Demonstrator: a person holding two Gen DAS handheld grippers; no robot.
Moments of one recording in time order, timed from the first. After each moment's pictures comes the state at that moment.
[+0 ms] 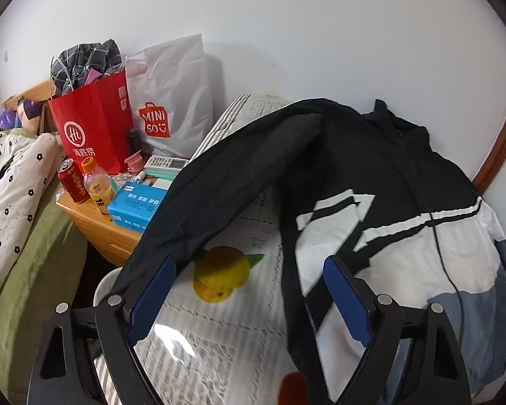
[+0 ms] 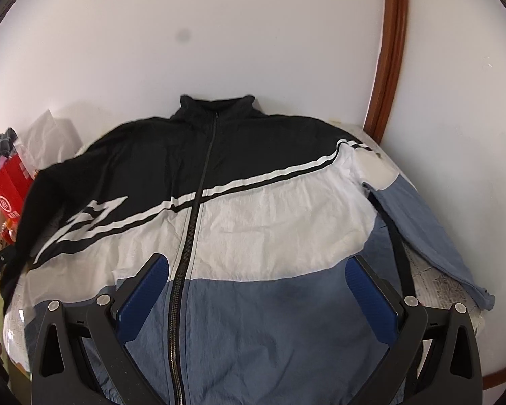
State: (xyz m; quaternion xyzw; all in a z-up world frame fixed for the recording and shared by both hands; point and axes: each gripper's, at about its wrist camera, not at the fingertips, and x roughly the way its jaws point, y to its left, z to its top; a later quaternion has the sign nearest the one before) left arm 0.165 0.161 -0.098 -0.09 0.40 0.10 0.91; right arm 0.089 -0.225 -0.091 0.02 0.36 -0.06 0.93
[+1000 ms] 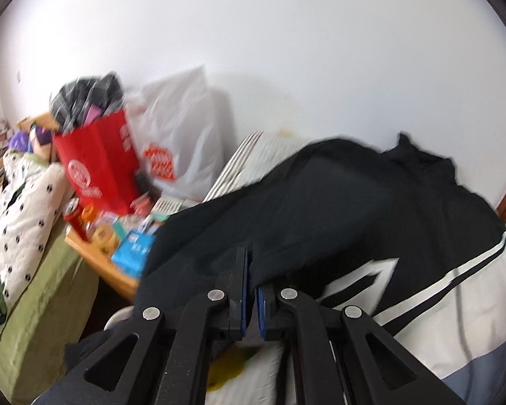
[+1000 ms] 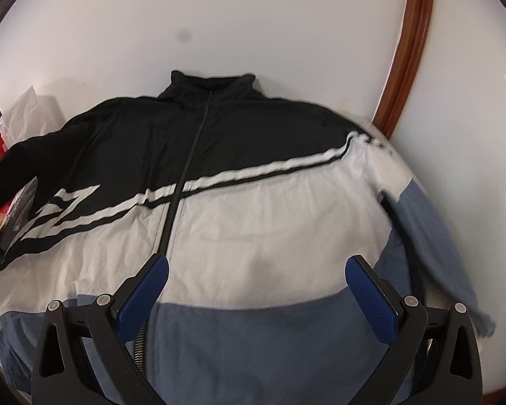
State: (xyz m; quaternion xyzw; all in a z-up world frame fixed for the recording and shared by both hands) left arm 0.234 0.144 -0.069 -0.05 0.34 0.14 0.93; right arm 0.146 -0.240 -0.112 -0.02 0.39 -0.06 0.92
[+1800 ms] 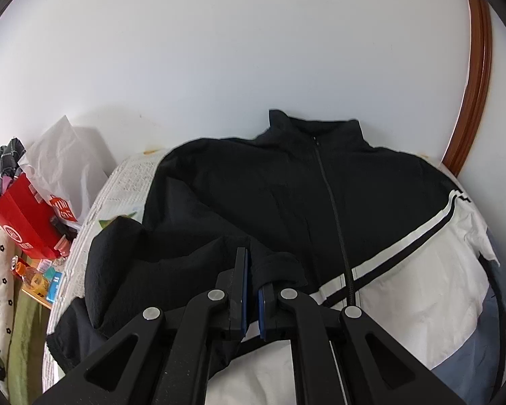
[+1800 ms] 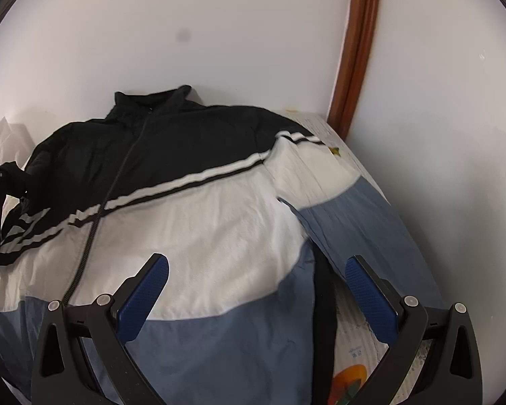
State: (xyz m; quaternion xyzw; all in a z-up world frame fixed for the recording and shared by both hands) left arm 0.297 -0.042 -0.071 0.02 0.38 0.02 0.93; right arm 0.145 -0.363 -0.111 0.01 0.38 -0.09 0.92
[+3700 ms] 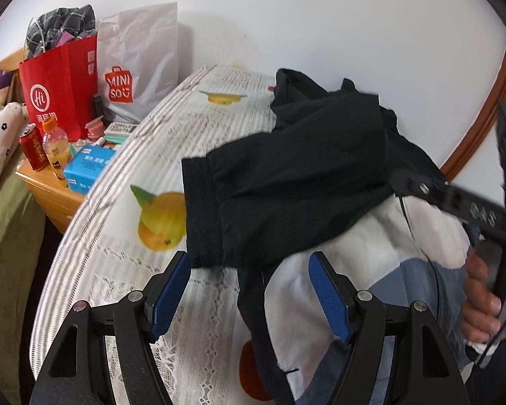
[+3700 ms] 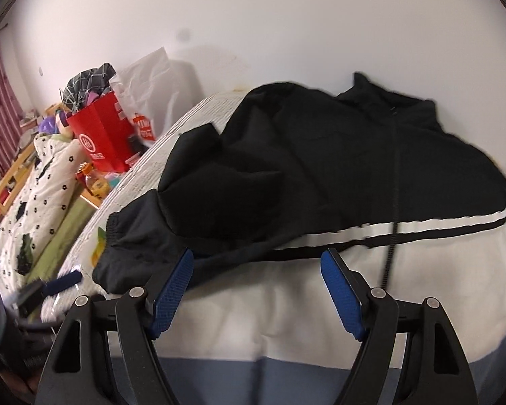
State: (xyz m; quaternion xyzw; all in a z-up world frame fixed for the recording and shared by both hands) left arm 0.143 0.145 -0.141 -0.13 0.41 0.01 0.90; right arm 0.193 -0.072 -0.117 -0.03 0.41 0.20 0.89
